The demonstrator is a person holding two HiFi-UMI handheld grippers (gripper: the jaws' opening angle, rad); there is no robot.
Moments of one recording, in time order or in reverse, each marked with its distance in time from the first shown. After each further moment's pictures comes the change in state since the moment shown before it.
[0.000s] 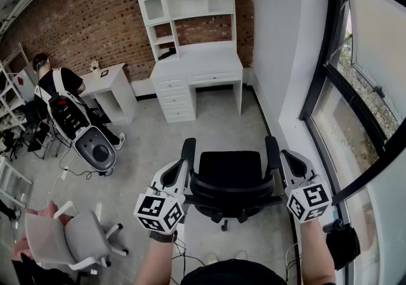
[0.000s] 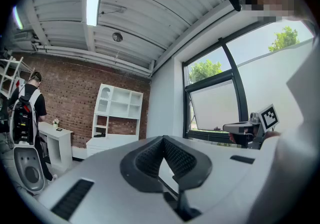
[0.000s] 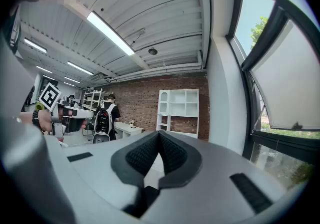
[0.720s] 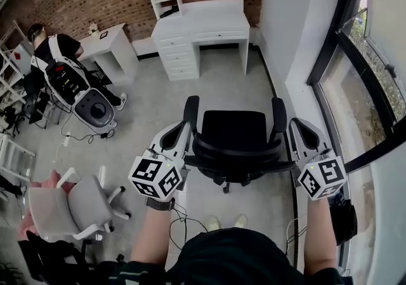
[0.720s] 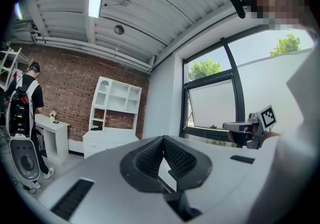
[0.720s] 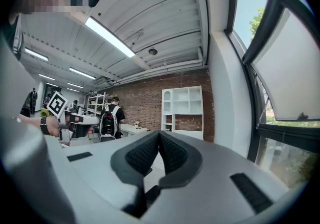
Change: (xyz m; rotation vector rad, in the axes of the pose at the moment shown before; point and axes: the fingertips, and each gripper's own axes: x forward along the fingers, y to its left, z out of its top) left arm 0.000 0.006 -0.022 -0.033 0.041 -0.037; right arm -0.007 0.008 -0.009 0.053 -0.006 0.049
